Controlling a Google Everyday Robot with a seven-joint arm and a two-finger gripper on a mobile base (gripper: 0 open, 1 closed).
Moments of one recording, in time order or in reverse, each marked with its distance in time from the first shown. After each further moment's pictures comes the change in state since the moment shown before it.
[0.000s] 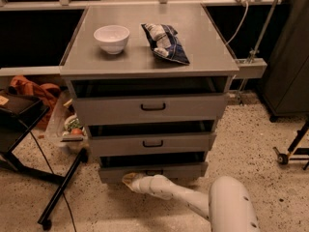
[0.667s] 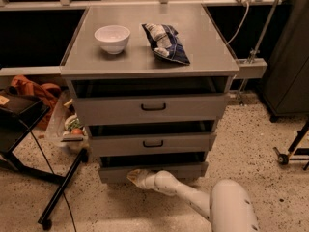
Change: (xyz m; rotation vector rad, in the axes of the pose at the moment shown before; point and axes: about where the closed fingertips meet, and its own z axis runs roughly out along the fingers) arm 0.020 -0.034 -0.006 0.018 0.007 -0.001
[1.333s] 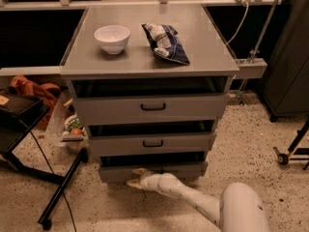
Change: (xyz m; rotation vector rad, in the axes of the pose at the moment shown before) arm -0.007 -0.006 -0.025 0.046 -0.018 -0.025
